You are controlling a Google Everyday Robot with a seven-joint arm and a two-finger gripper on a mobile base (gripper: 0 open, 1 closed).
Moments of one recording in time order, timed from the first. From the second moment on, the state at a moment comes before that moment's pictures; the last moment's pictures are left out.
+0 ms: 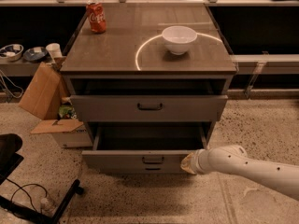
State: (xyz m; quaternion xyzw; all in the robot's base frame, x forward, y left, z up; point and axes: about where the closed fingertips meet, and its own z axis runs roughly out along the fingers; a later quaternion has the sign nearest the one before) arm 0.559 -0.170 0.402 -0.55 0.79 0.06 0.27
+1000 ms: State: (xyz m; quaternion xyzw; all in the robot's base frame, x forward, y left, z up) arm 0.600 -0.187 0.412 -0.54 0.79 0.06 0.28
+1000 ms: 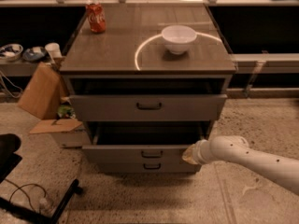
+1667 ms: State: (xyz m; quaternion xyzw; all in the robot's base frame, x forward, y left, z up) arm 0.599 -0.187 0.412 -0.54 0.79 0.06 0.28
